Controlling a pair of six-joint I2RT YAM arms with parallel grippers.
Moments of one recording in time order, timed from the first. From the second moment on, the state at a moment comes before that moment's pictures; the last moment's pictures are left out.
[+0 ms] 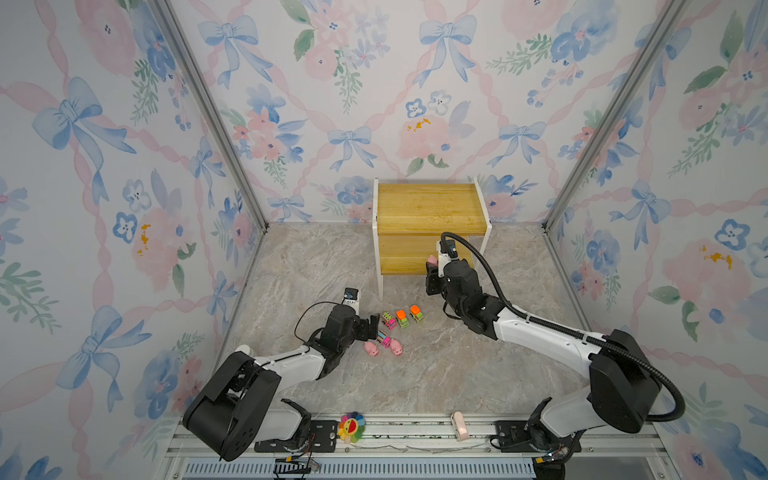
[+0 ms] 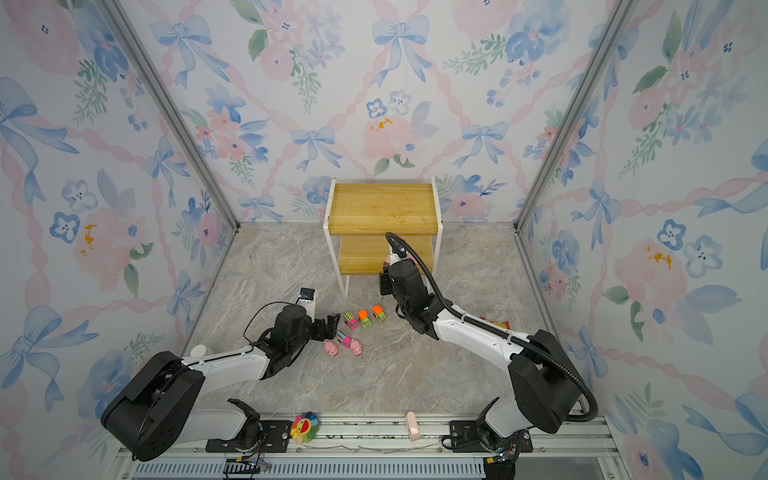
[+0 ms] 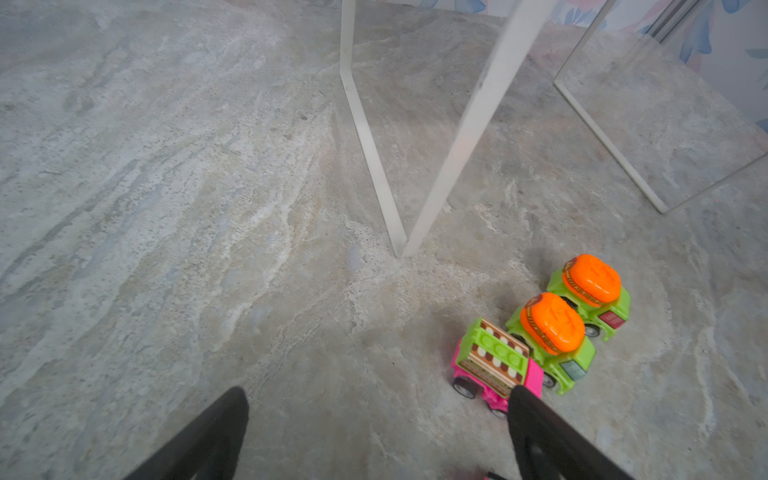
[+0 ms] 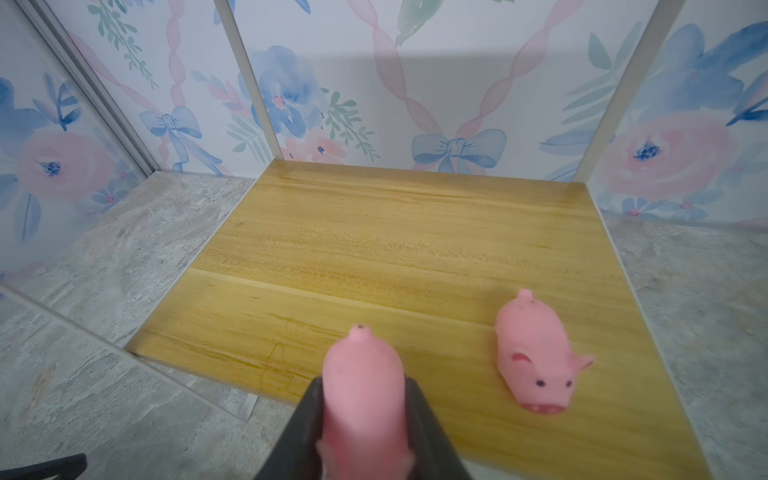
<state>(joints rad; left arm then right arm) -0.51 1.33 0.36 0.41 -0.11 -0.28 0.74 1.51 0.98 0.15 0.43 0.25</state>
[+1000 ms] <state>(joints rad) -0.51 1.34 0.36 0.41 -0.11 -0.28 0.73 1.67 0.97 0.38 0.52 0.21</state>
